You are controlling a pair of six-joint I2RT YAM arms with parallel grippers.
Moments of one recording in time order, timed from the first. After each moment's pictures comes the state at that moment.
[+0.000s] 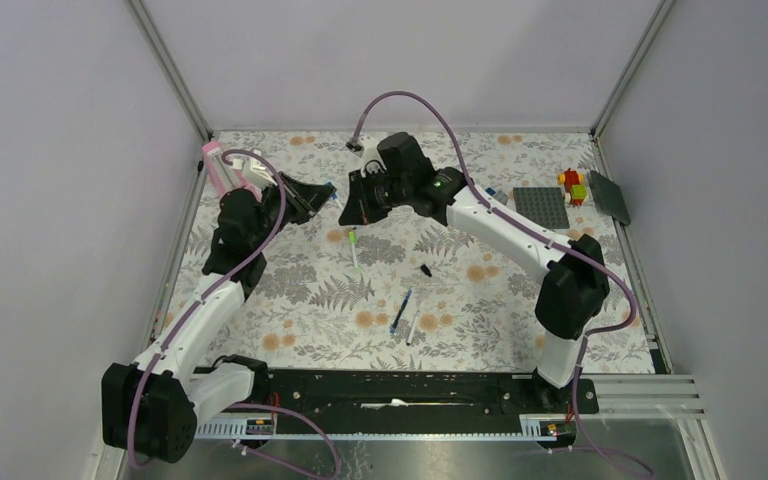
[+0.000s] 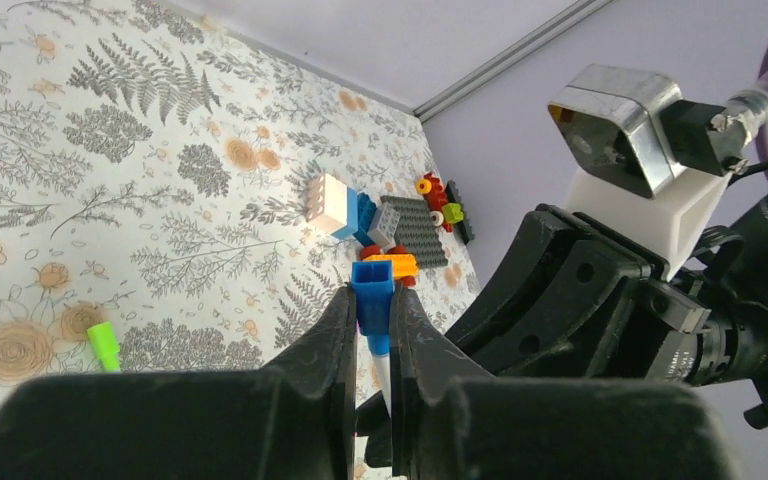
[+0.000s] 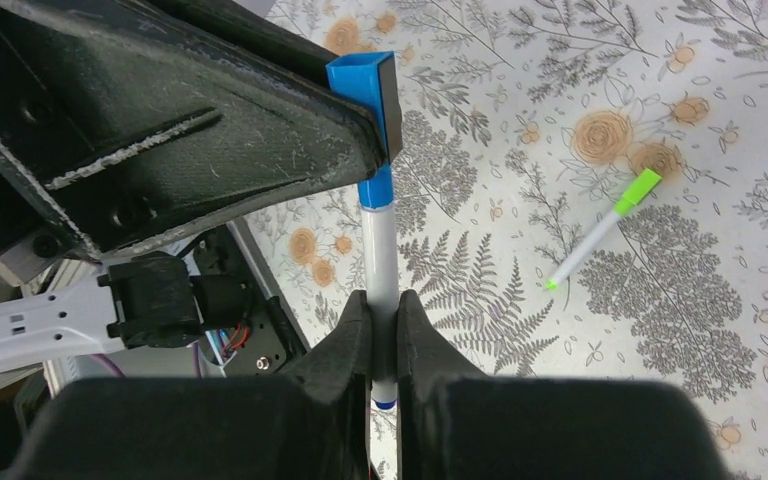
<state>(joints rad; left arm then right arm) -0.24 1.04 0.72 0.27 0.37 -0.84 0.77 1.83 1.69 -0.43 -0.44 0.38</state>
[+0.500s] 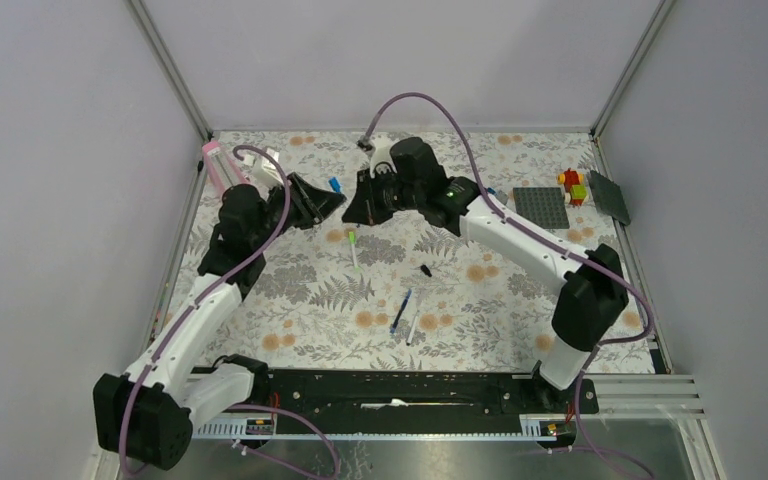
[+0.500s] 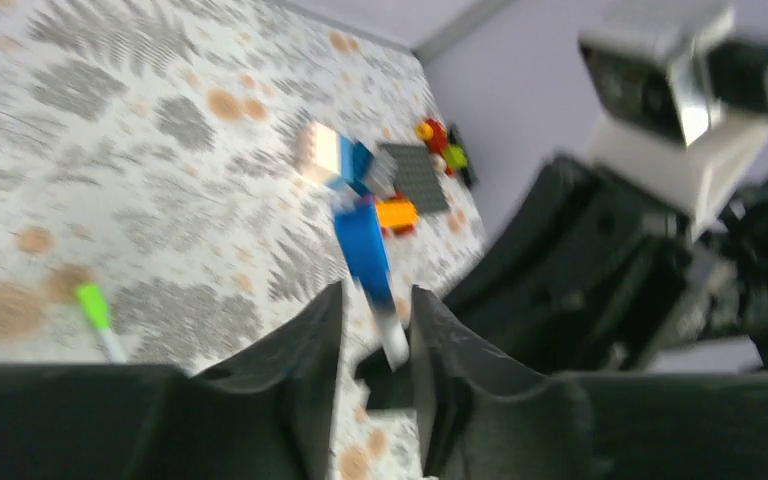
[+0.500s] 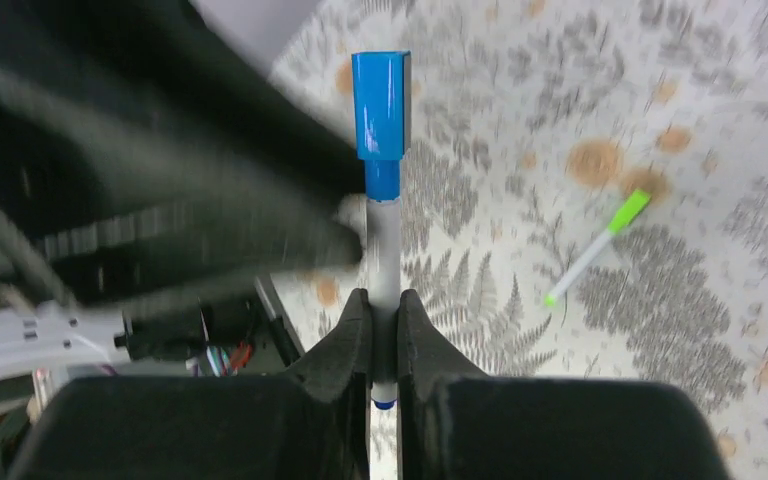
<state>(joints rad) -0.27 1.03 0.78 0.13 0.38 -0.78 0.78 1.75 1.57 -0.37 -0.41 0.39</state>
